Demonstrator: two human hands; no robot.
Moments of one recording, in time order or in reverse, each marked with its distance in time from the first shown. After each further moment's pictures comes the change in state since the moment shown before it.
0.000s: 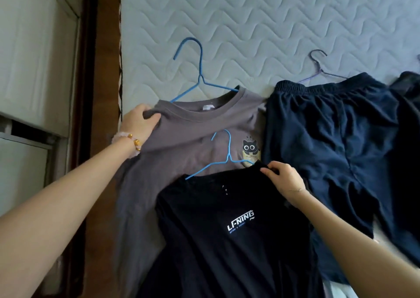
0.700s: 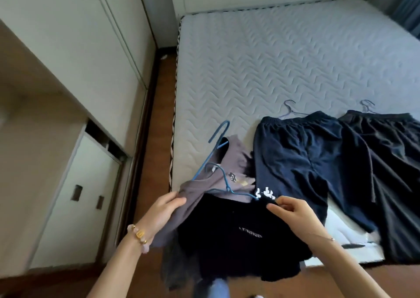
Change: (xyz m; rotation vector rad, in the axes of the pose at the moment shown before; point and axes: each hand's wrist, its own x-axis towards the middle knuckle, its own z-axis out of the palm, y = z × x) left_hand -0.418 0.038 -0.156 -0.660 -0.350 -0.208; right_hand -0.356 -0.014 -0.122 0.424 -0.060 -0.172
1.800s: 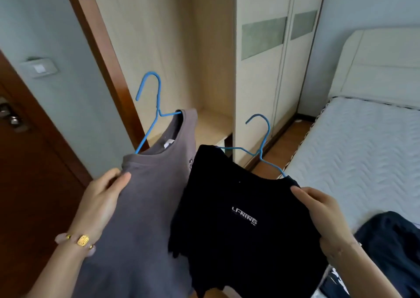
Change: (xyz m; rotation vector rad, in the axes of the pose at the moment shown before) left_hand -0.389 -0.076 -0.097 -0.082 1.199 0.389; right_hand -0.157 -0.161 0.052 0.366 -0.422 -0.361
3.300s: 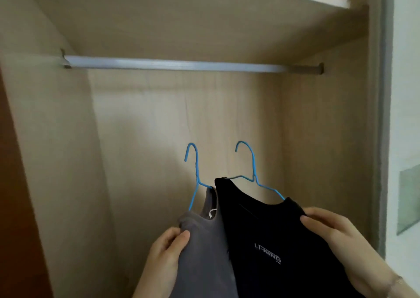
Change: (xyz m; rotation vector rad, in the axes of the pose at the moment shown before) left_hand 0.547 0.091 0.114 -0.484 0.311 0.051; right_hand 0.547 -0.314 0.330 -0.004 -0.712 -0.465
